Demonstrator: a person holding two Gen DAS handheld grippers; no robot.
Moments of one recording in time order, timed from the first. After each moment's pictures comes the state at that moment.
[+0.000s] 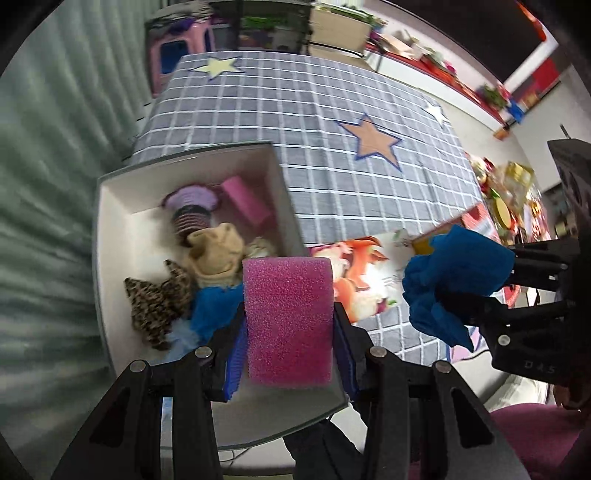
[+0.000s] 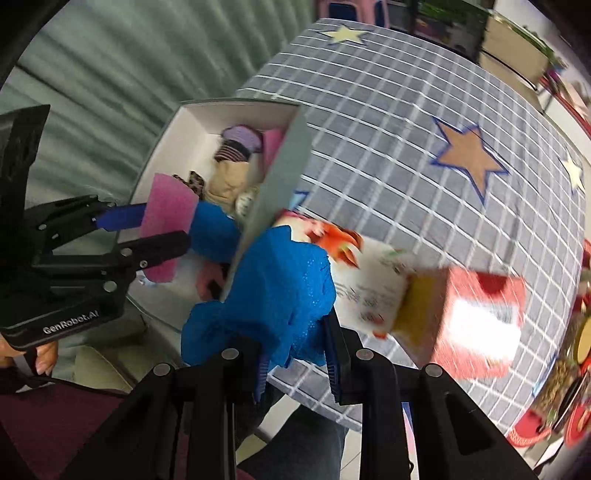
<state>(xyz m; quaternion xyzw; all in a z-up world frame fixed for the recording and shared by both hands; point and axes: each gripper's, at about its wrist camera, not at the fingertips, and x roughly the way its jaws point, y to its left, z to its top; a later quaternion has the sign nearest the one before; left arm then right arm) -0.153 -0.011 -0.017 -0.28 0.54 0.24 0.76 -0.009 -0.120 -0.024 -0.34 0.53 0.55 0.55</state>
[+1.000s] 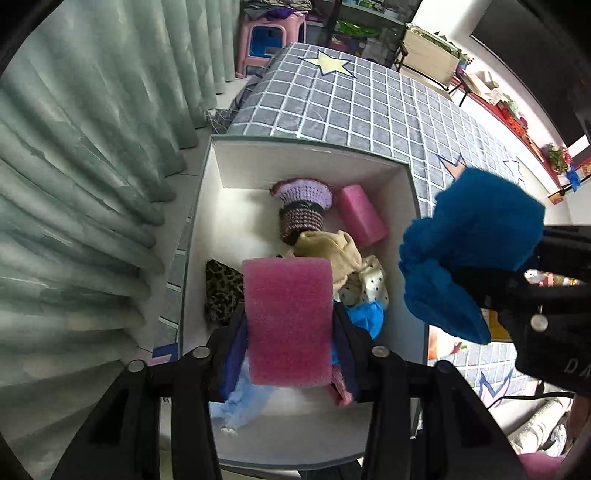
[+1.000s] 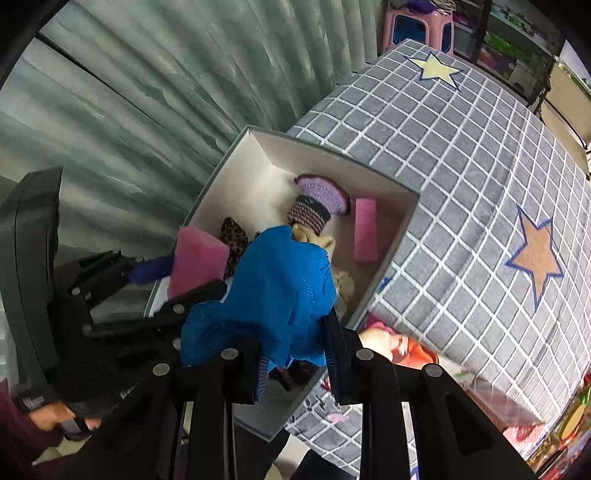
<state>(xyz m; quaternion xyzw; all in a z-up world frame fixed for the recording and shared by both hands) -0.206 0.047 -0.039 -0.33 0.51 0.36 0.71 -0.070 -0.005 -0.021 -0.37 0.49 0.60 0.51</state>
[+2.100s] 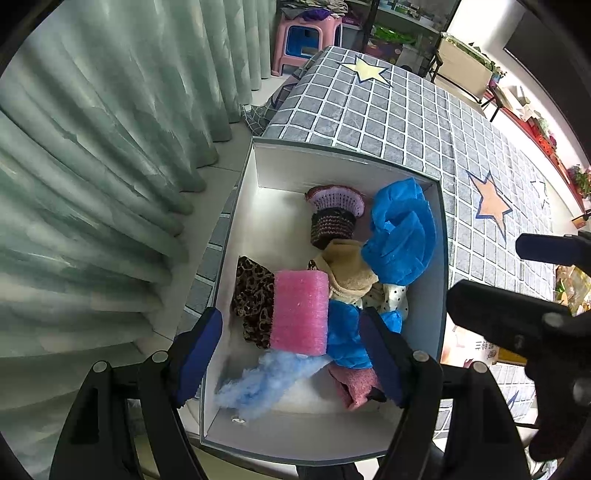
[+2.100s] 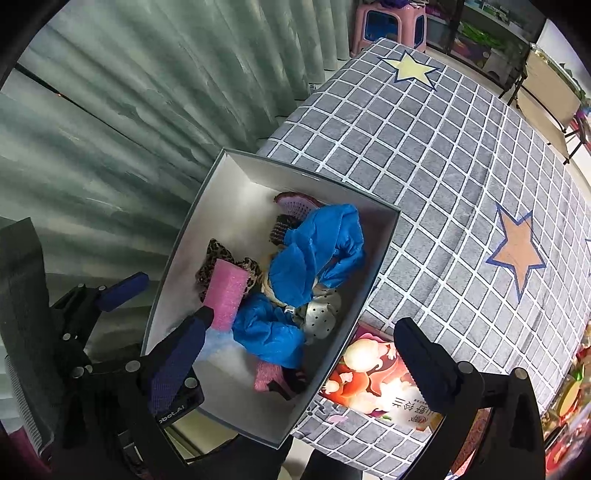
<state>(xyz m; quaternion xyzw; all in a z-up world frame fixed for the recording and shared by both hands) -0.212 0.053 -0.034 -0.34 0.52 0.41 0.67 -0.070 0.013 -0.008 -0.37 0.51 0.56 0.54</state>
